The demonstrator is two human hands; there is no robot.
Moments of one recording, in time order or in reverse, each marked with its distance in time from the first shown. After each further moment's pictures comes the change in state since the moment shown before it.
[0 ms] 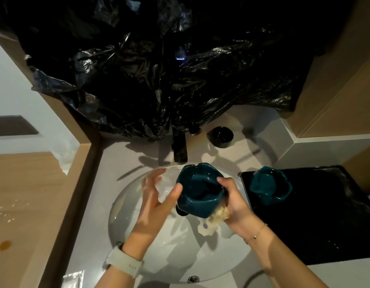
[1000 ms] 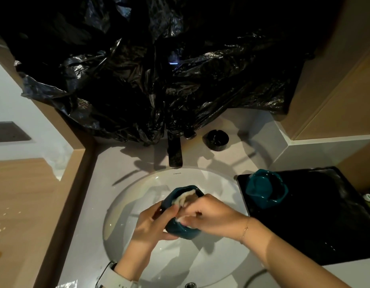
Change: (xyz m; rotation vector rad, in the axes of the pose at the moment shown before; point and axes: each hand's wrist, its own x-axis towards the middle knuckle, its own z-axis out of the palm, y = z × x) left_hand -0.016 -0.008 0.004 -0.254 -0.064 -0.419; right_hand -0.007 -0.011 0.024 -1.309 -0.357 -0.413
